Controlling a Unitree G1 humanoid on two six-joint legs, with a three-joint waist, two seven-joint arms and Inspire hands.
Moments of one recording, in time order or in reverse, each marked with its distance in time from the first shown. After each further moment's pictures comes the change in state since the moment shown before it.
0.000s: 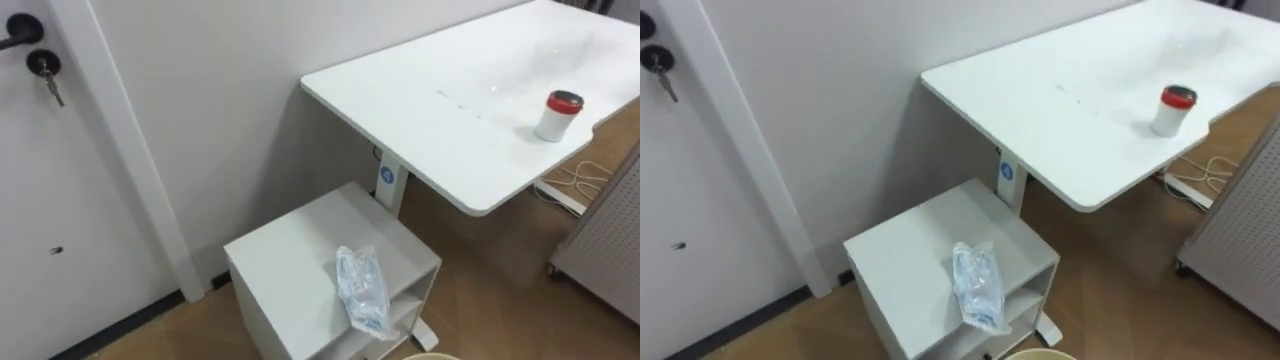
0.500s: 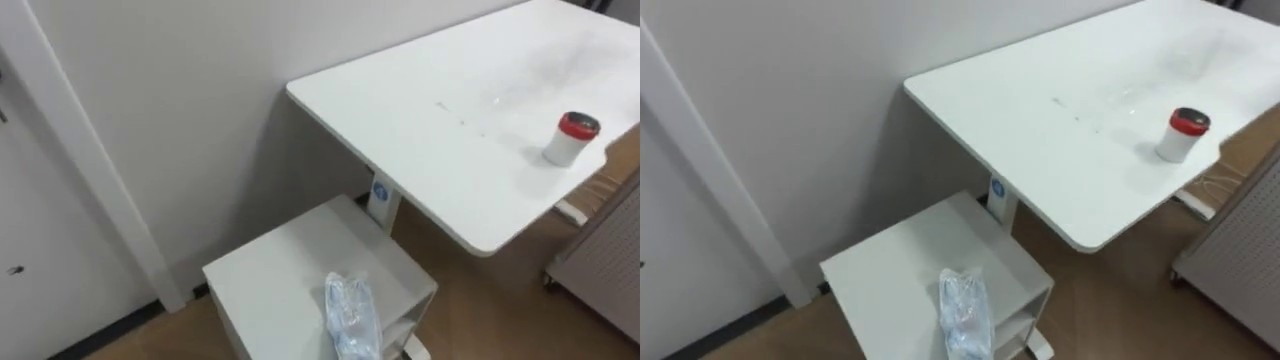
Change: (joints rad) left arm -0.174 -0.005 -0.053 -0.161 0.071 -0.065 0.057; right arm -0.122 -0.003 -0.016 0.147 -0.074 -0.048 -0.003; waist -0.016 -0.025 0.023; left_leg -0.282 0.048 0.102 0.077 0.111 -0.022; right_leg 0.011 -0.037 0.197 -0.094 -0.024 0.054
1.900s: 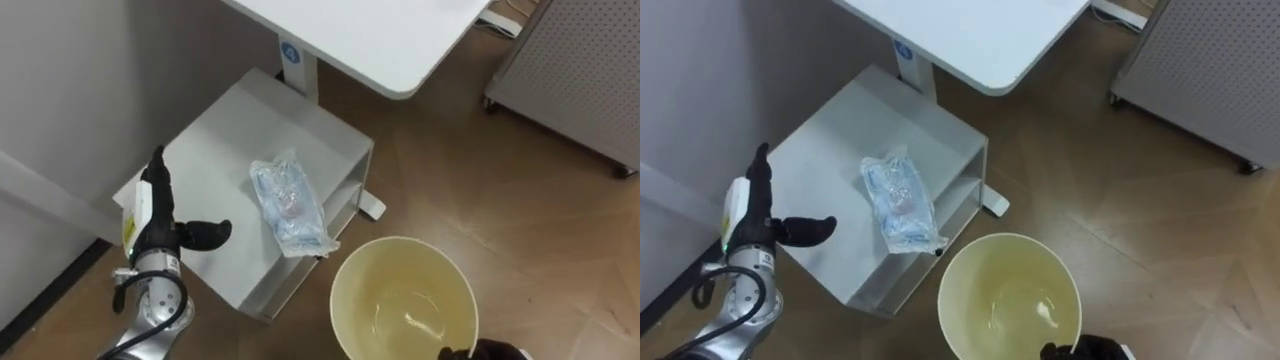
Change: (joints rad) left arm -0.560 0.079 -0.242 0.044 -0.050 -0.140 0.373; right arm -0.239 -0.033 0.313 -0.130 0.175 -0.067 -0.065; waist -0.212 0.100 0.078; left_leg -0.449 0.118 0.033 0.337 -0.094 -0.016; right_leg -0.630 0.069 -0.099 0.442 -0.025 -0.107
